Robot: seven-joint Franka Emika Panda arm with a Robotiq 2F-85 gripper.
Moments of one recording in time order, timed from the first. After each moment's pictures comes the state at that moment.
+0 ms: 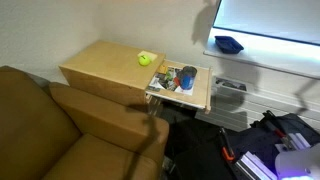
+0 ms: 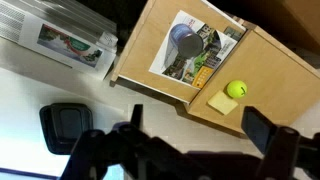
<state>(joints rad) 0.00 -0.62 -0.14 -2.49 0.09 2.15 -0.03</state>
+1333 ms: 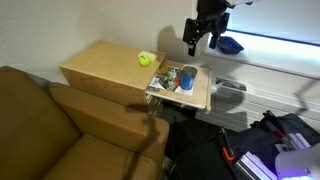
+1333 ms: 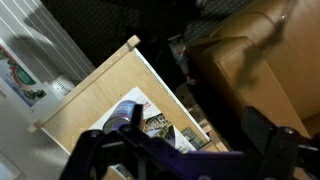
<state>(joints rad) 0.20 -0.28 0.21 -2.53 0.04 2.18 0.12</state>
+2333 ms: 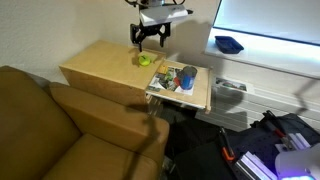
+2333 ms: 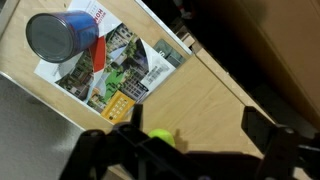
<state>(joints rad) 0.28 0.28 0.24 -2.06 -0.26 2.42 0.57</state>
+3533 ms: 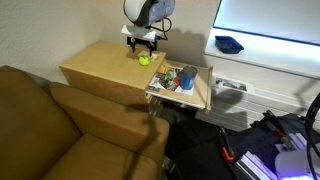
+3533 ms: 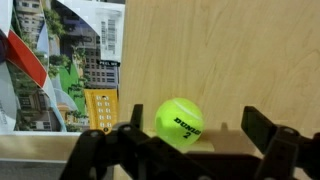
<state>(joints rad) 0.39 0.78 0.03 -1.54 -0.09 2.47 0.97</state>
